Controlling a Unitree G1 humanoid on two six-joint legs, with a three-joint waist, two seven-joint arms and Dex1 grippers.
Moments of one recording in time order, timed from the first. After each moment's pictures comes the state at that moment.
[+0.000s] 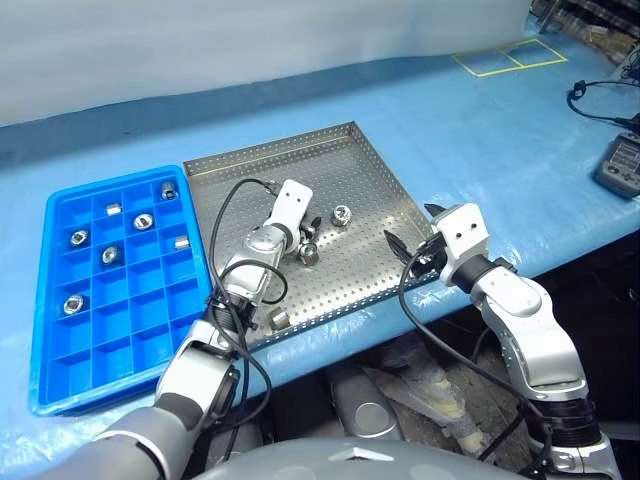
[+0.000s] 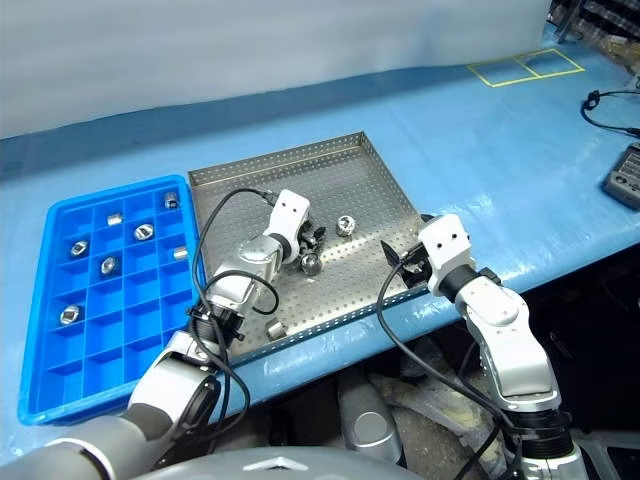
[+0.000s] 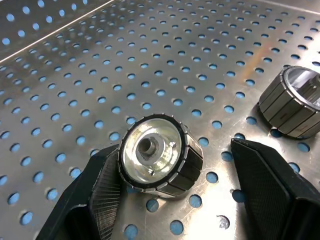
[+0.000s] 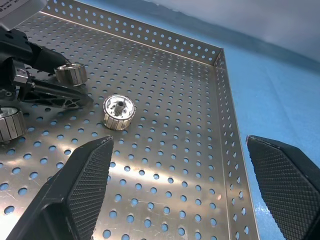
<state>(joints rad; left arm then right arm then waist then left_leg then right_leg) -0.63 0.03 -0.18 0.47 0.00 0.47 -0.17 -0.05 -0.46 -0.03 -0.41 0.14 0.45 0.42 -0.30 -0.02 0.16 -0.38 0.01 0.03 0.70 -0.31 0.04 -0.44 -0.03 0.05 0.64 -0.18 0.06</state>
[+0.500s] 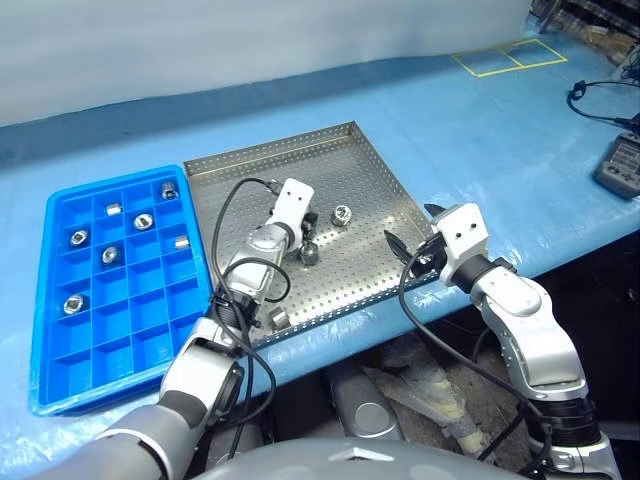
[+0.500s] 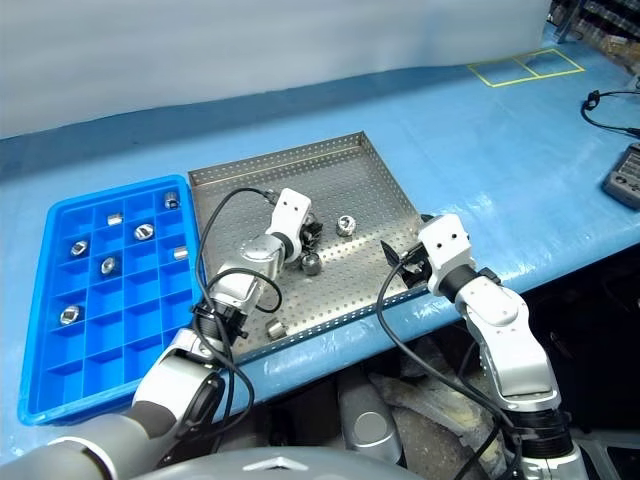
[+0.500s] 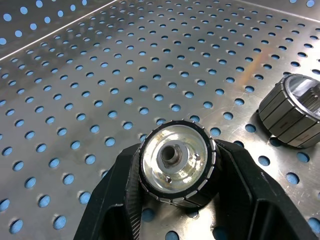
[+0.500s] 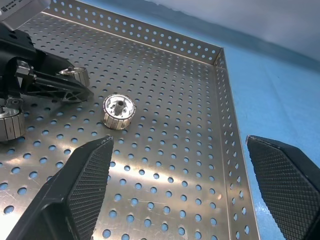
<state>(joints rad) -0.62 0.02 -0.15 0.46 0.00 0.45 -0.17 -0.05 -0.46 -0.03 -0.41 0.14 0.44 0.42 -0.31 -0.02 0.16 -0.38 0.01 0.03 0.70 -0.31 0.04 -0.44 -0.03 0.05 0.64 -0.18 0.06</state>
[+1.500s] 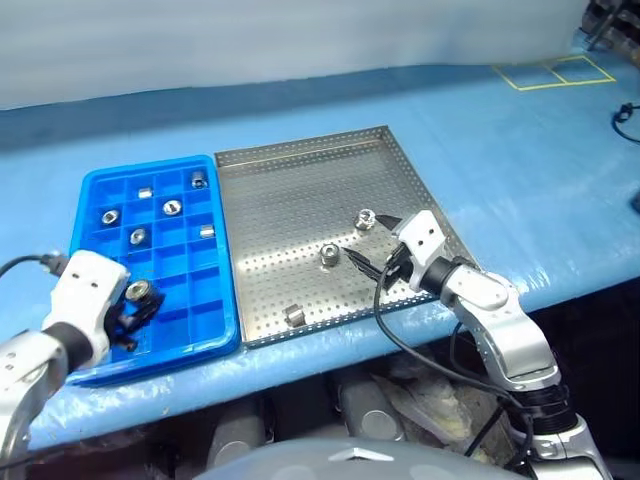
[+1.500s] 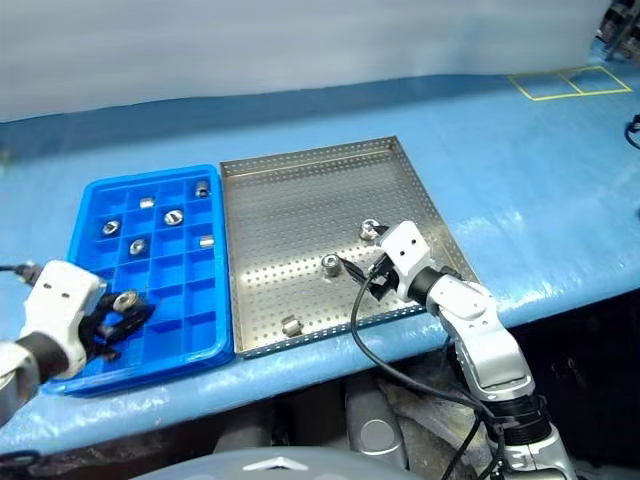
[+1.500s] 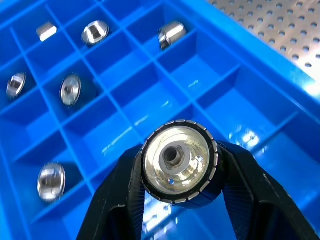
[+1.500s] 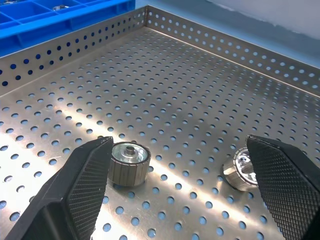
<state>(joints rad) 0.39 0.66 0.68 -1.00 -0.38 1.27 -0.61 -0.13 -0.44 0.12 -0.35 0.17 0.44 0.57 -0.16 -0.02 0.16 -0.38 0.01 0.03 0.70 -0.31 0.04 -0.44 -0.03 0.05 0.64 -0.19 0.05</state>
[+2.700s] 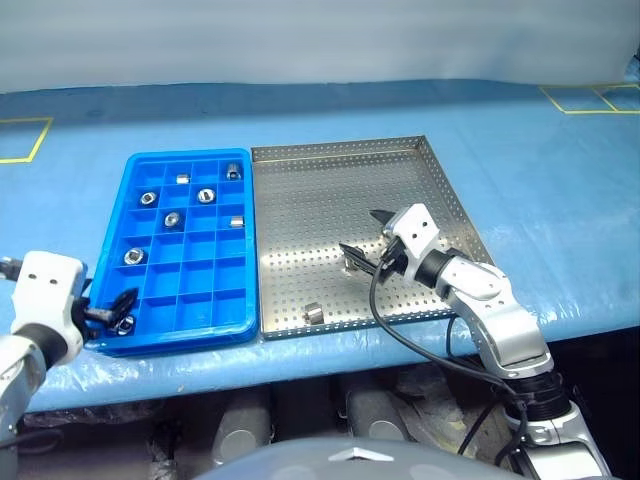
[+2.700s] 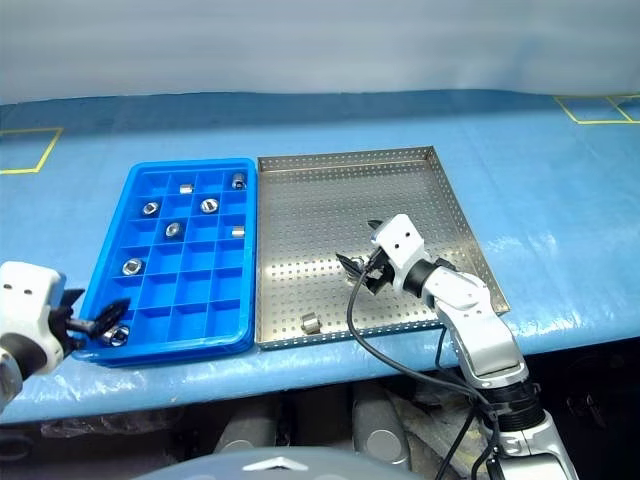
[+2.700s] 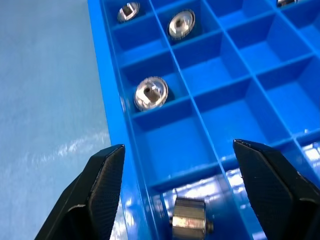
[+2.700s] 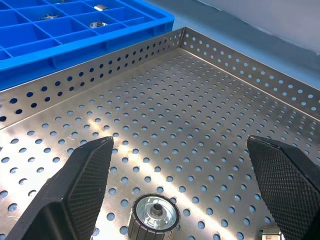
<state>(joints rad) 0.20 0.56 0.66 -0.80 -0.43 1.12 -0.51 -0.17 -0.44 0.12 -0.32 0.17 0.42 0.57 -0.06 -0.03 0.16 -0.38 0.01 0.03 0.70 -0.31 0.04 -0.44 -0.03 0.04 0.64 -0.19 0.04</state>
